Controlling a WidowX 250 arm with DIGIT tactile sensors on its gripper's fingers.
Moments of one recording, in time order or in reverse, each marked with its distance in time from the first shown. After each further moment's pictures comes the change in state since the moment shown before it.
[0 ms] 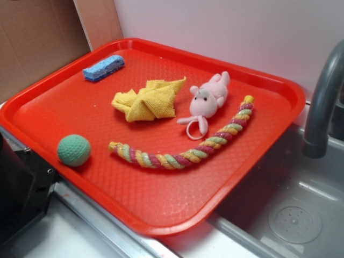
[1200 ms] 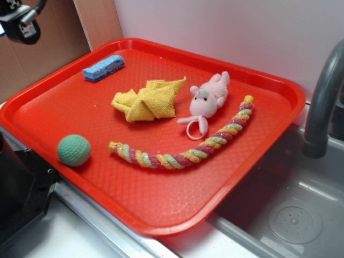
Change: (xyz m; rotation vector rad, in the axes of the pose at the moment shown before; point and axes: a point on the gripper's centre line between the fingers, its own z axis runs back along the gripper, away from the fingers) arm 0.008 0.070 -0.063 -0.012 -0.050 0.141
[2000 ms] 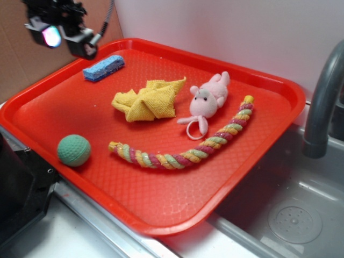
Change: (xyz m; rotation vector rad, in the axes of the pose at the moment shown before) arm 0.077 0.024 -0.090 0.079 0.046 0.022
